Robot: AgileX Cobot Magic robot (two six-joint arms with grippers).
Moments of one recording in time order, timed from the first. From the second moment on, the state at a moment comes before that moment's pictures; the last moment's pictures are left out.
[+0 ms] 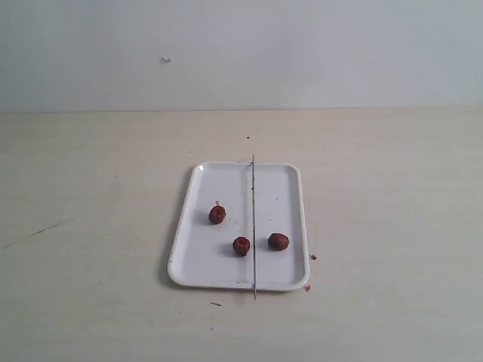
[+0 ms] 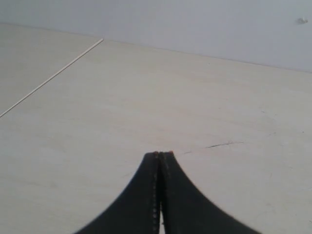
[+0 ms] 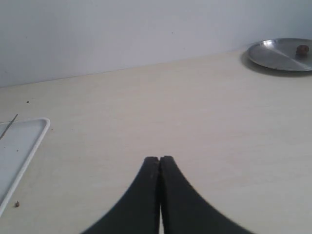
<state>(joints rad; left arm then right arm) 0.10 0.01 0.00 0.28 0.37 -0.39 -0.15 0.01 0.00 -0.17 0.35 0.26</state>
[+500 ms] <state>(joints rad) 0.10 0.01 0.00 0.28 0.37 -0.39 -0.15 0.01 0.00 -0.30 0.34 0.26</state>
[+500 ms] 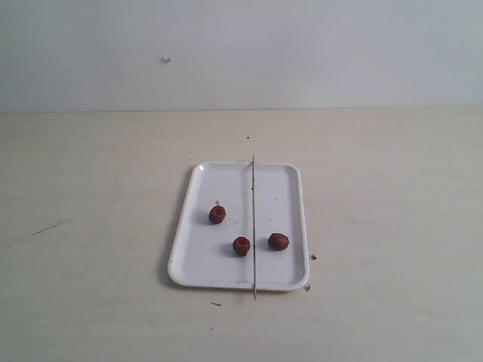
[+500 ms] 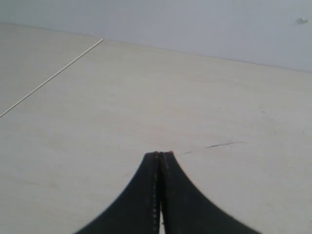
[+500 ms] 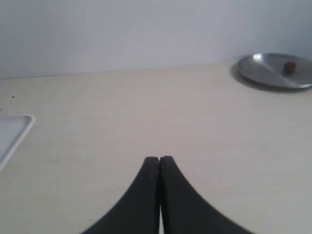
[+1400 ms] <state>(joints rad) 0.10 0.01 0.00 0.28 0.37 -0.39 -0.15 0.01 0.00 -0.15 -0.25 0.63</state>
